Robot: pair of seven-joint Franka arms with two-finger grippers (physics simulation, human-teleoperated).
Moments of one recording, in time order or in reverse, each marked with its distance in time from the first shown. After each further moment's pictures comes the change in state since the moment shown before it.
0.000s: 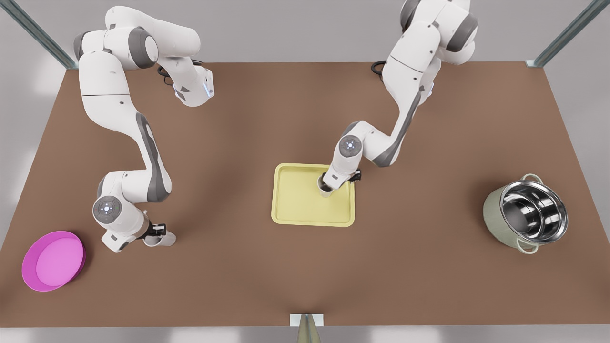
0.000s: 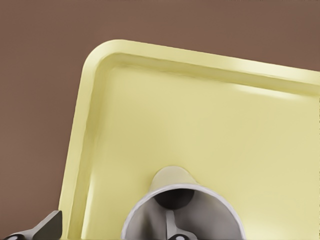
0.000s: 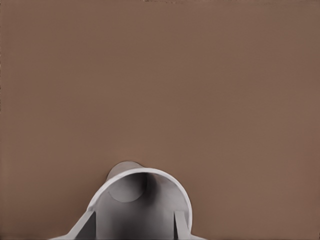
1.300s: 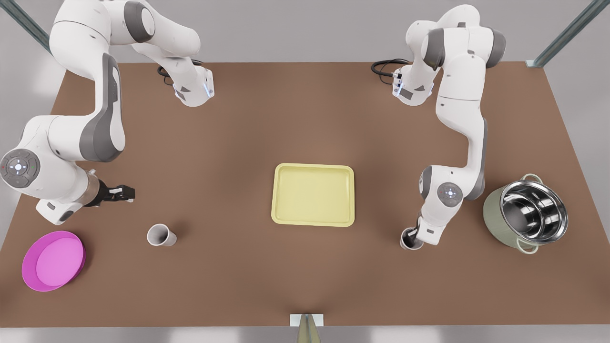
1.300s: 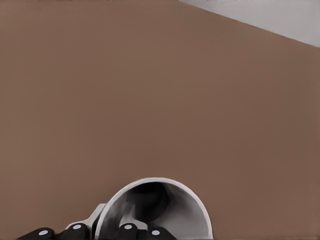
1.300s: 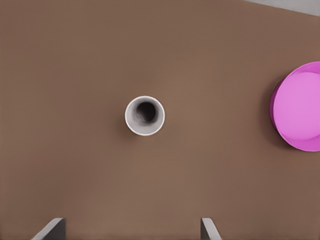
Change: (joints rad) left arm 0.350 0.132 0.175 0.210 -0.057 0.098 0.313; right arm -0.010 -0.210 0.025 0.348 0.081 -0.686 -0.094
